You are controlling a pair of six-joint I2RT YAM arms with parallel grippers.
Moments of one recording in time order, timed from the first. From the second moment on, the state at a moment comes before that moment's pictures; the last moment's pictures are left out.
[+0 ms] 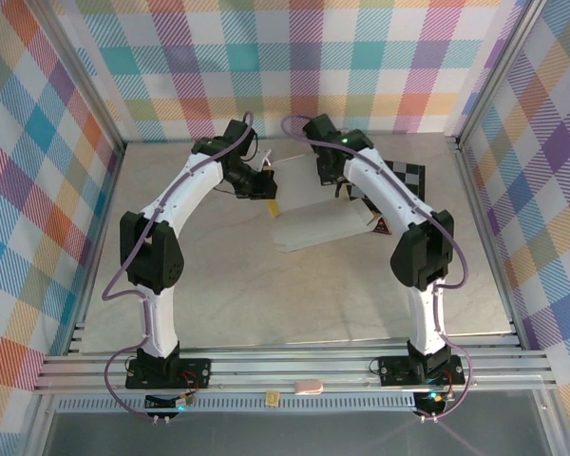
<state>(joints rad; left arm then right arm) -0.39 2.01 1.92 -1.04 0.46 -0.20 0.52 2.05 2.10 -1.17 0.45 0.37</state>
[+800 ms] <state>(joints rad) -0.39 2.01 1.94 -1.02 0.47 -0.21 0.45 2.06 2.13 -1.14 0.28 0.31</state>
